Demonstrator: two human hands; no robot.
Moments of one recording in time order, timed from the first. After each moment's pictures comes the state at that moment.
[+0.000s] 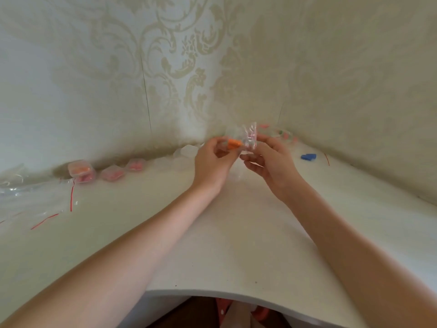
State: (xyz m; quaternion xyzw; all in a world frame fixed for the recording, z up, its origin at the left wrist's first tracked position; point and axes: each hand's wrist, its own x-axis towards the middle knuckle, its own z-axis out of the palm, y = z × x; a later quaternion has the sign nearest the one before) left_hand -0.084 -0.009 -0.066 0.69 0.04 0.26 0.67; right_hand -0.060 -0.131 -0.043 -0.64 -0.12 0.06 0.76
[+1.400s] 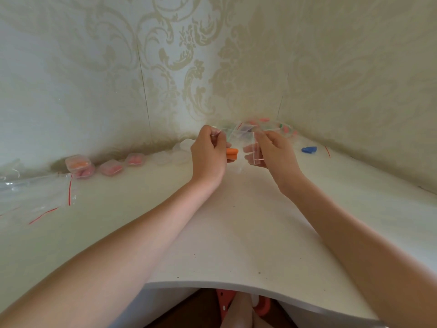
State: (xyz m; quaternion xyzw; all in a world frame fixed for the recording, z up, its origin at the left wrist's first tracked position) left_hand -0.084 -0.007 -0.065 0.68 0.05 0.33 0.65; right_hand -0.062 -0.130 -0.051 -0.74 -0.11 -0.06 0.66
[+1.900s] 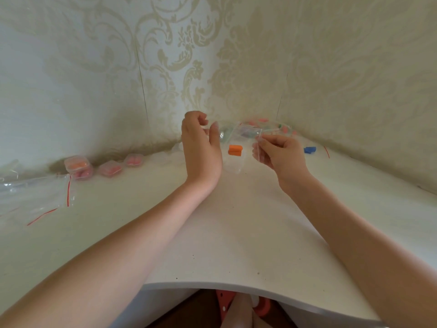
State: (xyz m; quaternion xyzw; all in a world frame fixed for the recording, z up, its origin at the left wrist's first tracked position) left_hand -0.086 0.001 -0.061 0.72 0.02 0.49 0.50; right_hand -0.059 -0.140 -0.051 -0.68 -0.07 -0.08 0.72
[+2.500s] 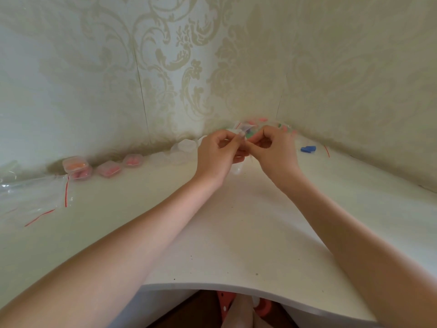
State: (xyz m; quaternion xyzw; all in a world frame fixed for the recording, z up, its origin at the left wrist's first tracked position) left_hand -0.091 -0.017 -0.057 0.68 -0.02 0.23 0.69; right_hand -0.068 -0.131 -0.046 -0.79 -0.18 -0.16 0.56
